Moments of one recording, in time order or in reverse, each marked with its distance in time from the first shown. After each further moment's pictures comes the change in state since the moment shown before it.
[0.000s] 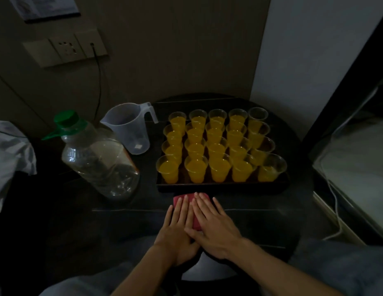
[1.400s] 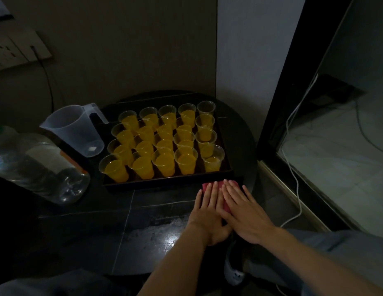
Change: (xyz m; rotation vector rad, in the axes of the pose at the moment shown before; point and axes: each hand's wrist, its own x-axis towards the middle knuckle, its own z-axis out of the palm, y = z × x) left_hand 0.084 0.209 -0.009 0.021 0.002 0.177; right_hand -0.128 0.177 -0.030 -0.036 0.041 0.218
